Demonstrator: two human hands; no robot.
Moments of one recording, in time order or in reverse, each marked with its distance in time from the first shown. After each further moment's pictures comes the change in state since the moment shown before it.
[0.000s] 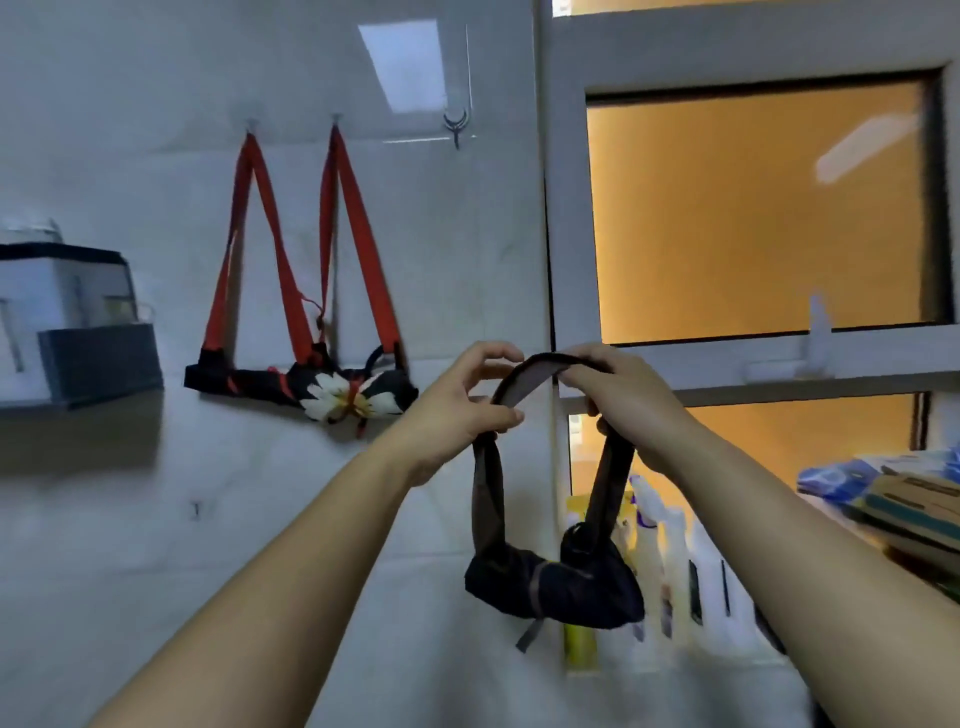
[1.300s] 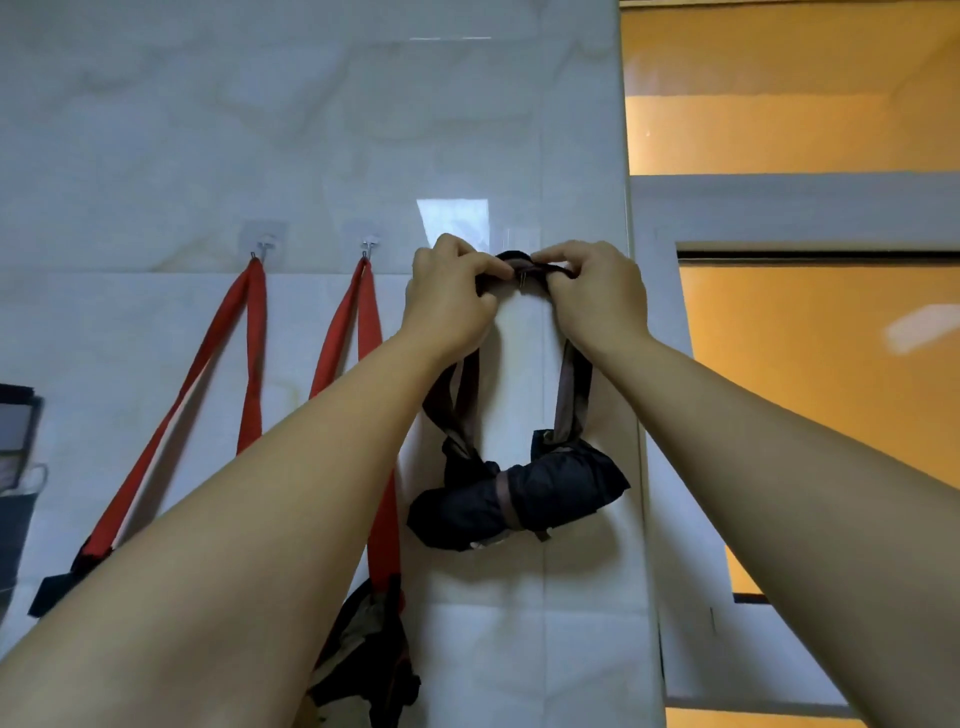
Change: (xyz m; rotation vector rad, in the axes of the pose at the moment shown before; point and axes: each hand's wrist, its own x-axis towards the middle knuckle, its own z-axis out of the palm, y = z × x) left_hand 0.283 0.073 -0.166 0.835 0.714 0.539; right_hand 0.331 -0.120 0.050 -0.357 0.521 -0.714
